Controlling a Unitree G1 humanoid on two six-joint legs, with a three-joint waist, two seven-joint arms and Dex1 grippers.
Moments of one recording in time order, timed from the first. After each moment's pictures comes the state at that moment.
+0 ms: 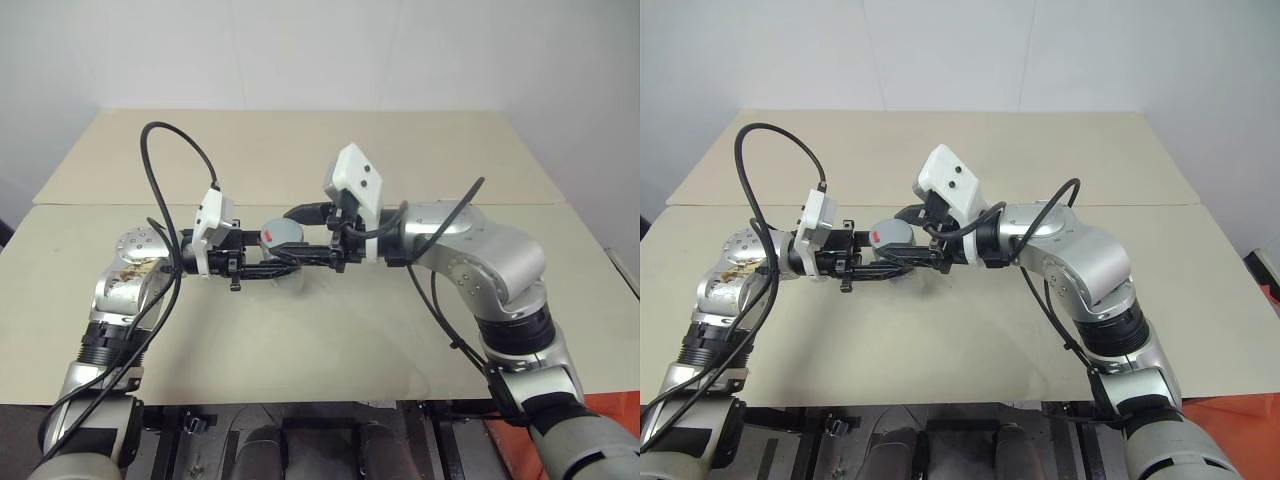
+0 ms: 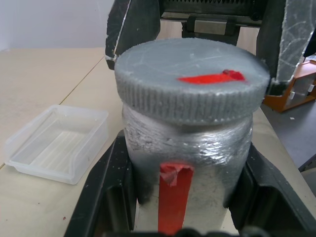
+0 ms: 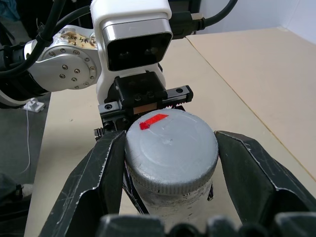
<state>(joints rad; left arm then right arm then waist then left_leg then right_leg) -0.61 0.62 -0.02 0.13 -0.49 0.27 -1.37 -0.88 -0.40 0.24 -0.34 0.53 0.94 0.73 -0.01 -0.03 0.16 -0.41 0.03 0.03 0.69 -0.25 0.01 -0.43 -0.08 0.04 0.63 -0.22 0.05</state>
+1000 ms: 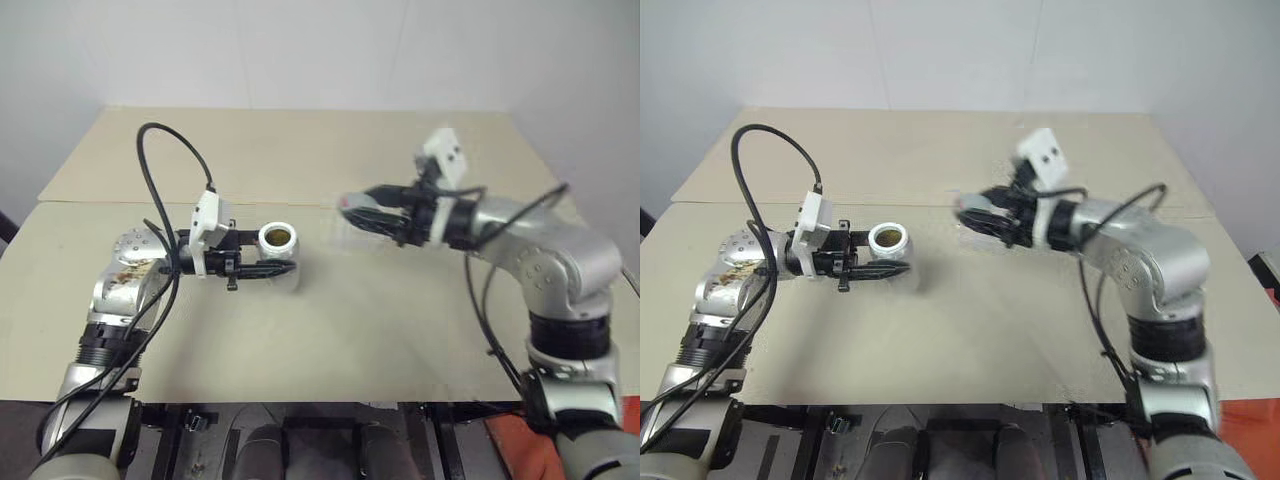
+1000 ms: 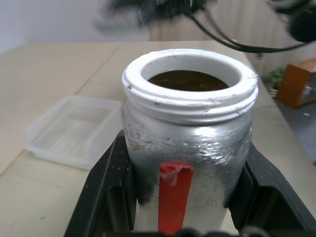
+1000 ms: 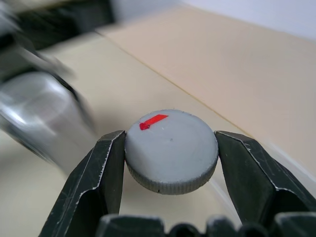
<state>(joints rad) -0.61 0.62 0.00 0.18 -0.46 0.22 -1.34 -0.65 -0.60 -0.03 -0.32 0.56 0.98 0.58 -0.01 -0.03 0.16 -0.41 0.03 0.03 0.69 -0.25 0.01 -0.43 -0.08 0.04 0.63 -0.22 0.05</state>
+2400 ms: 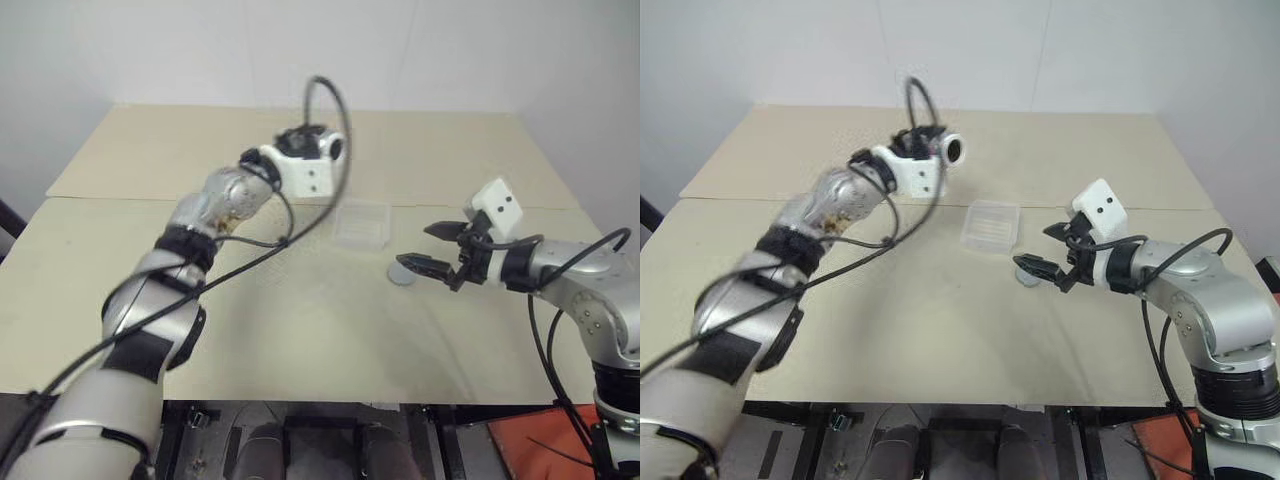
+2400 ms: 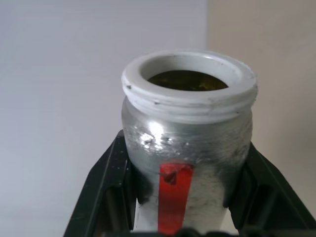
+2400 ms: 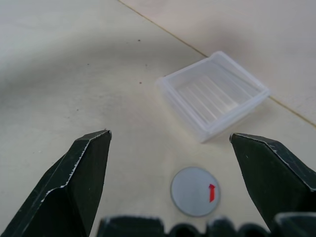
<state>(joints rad) -1.34 0.43 -0.59 1.04 0.78 -0.59 0.03 -0.49 -0.80 -0.10 -0.40 0.56 0.97 0.71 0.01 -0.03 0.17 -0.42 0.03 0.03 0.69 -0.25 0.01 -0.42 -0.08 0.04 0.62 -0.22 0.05</state>
